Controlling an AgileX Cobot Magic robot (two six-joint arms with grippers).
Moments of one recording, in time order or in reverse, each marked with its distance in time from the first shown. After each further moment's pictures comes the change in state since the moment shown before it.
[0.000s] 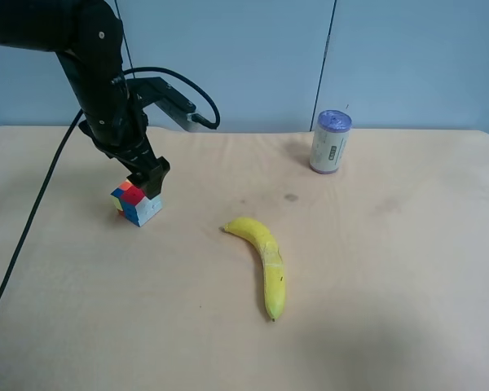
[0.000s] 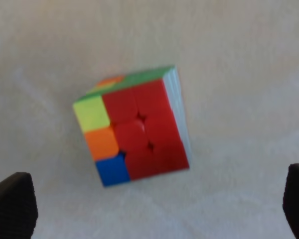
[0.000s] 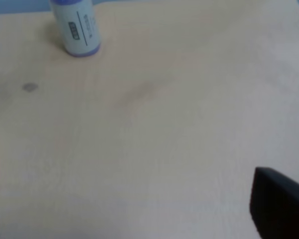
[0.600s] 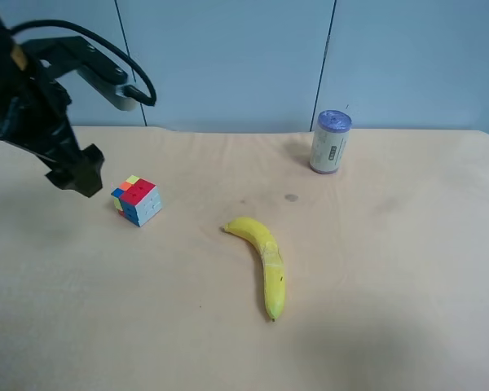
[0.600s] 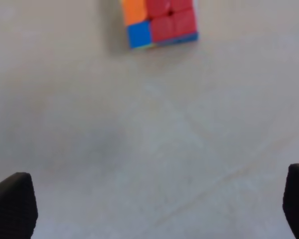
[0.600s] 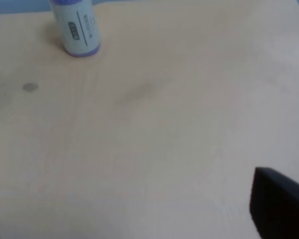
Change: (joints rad) left arm 0.002 -0.385 0.238 0.029 0.067 -0.038; right arm 0.000 0.000 0.000 0.000 0.000 0.000
